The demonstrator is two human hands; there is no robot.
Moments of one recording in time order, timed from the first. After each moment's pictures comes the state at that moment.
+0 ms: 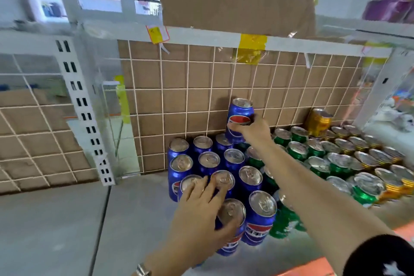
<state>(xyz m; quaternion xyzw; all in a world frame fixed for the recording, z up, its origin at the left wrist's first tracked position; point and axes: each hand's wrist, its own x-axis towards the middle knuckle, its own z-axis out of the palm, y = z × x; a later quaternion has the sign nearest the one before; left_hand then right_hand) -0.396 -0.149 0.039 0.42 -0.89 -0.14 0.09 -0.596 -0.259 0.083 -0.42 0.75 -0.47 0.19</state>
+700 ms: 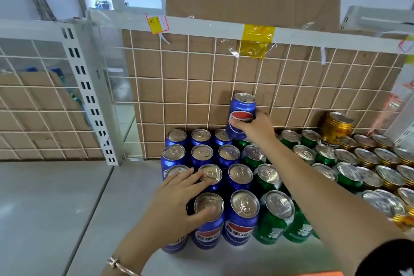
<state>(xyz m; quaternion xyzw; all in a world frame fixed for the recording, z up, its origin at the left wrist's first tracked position) -0.408 -0.143 0.044 0.49 -0.85 -0.14 0.12 -0.632 -0.264 0.080 -0.53 0.69 -0.43 0.23</state>
